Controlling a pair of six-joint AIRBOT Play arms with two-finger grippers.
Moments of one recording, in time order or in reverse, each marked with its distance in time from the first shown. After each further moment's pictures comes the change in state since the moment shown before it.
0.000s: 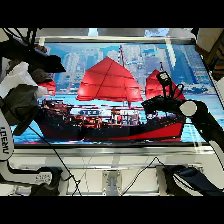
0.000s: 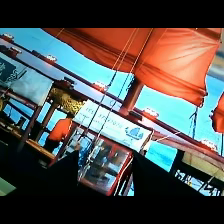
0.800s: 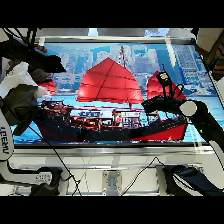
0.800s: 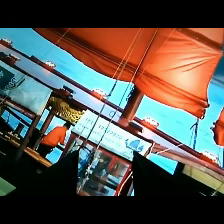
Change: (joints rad) left arm 0.000 0.000 0.000 0.000 0.000 0.000; right arm 0.000 0.000 0.000 0.003 0.000 0.000
